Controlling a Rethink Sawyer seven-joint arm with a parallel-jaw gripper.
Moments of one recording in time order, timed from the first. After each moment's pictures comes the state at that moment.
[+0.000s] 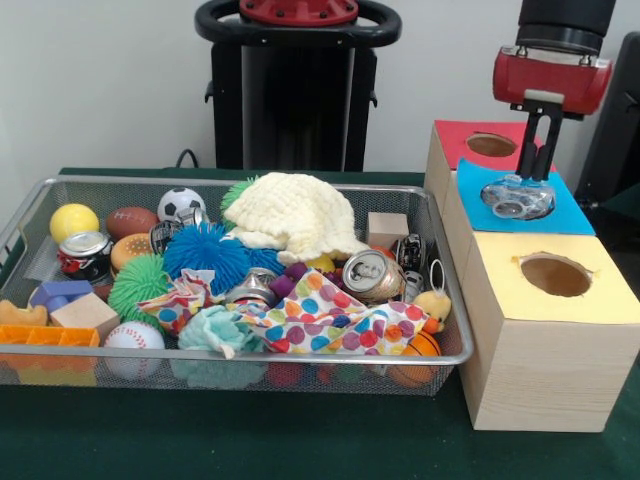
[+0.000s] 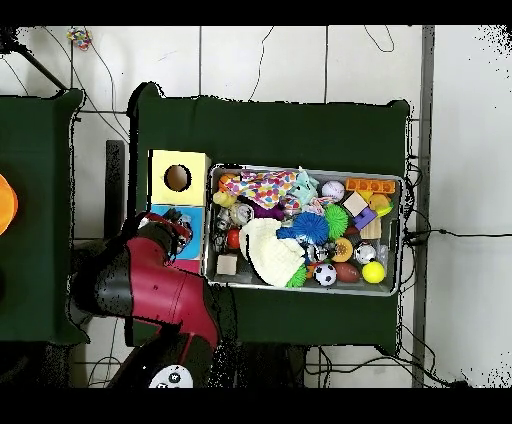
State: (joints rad) arm 0.41 -0.66 -0.38 1.82 0.47 0.12 1.97
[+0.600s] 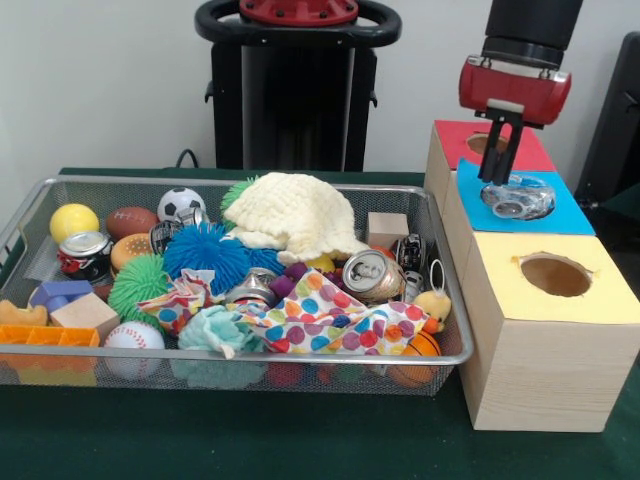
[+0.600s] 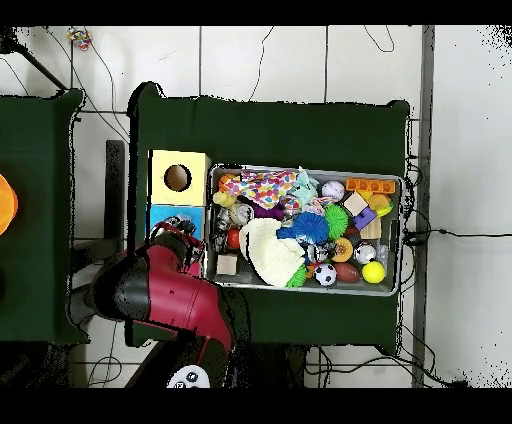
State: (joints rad) arm 0.37 -0.66 -0.36 1.89 0.46 0.12 1.97
